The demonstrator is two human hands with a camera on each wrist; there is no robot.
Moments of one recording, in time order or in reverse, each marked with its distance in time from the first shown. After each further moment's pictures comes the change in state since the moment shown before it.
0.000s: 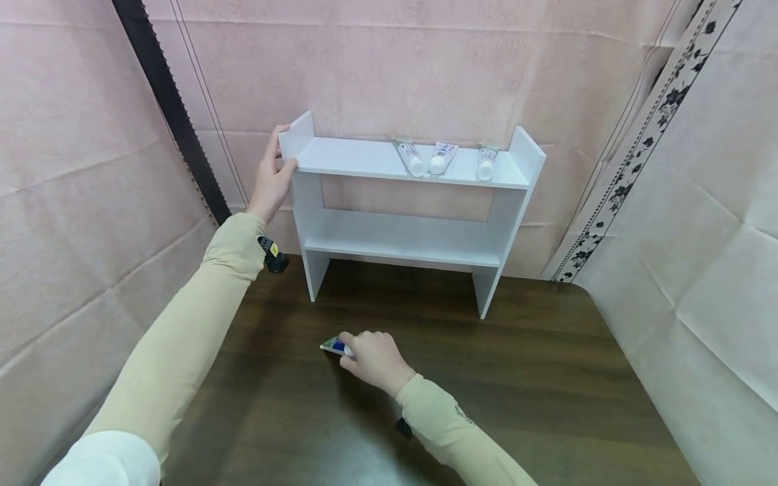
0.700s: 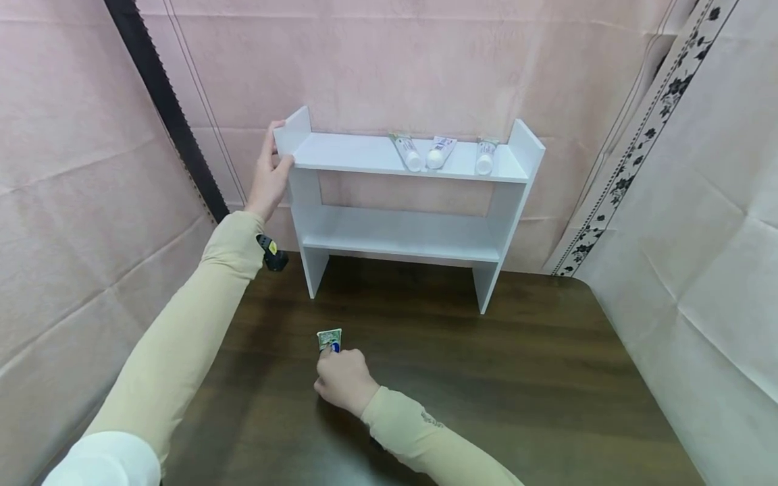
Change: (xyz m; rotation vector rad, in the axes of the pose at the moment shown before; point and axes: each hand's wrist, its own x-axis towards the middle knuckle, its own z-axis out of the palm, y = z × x) left_hand 0.002 0.000 0.003 0.007 0.004 -0.007; right_hand 0.002 -0.048 0.038 -0.361 0.091 -0.027
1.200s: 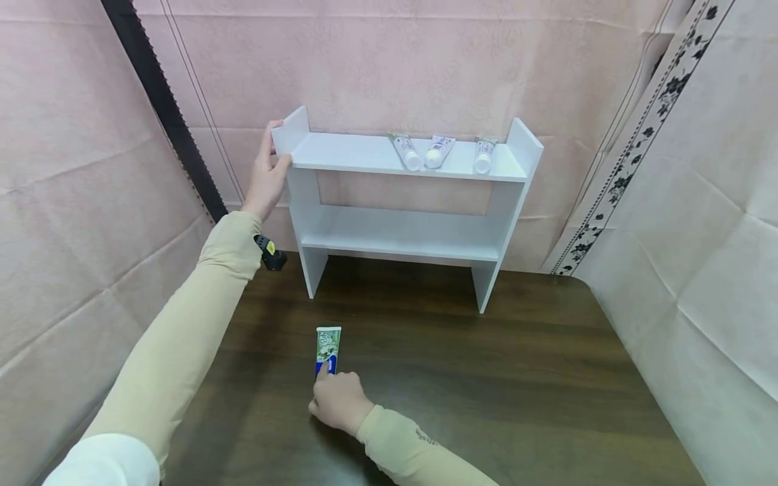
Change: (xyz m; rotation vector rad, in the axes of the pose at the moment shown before) left_hand -0.001 0.003 -0.001 -0.008 -0.022 -0.011; right_hand -0.012 -0.018 0.013 0.204 -0.315 0.081
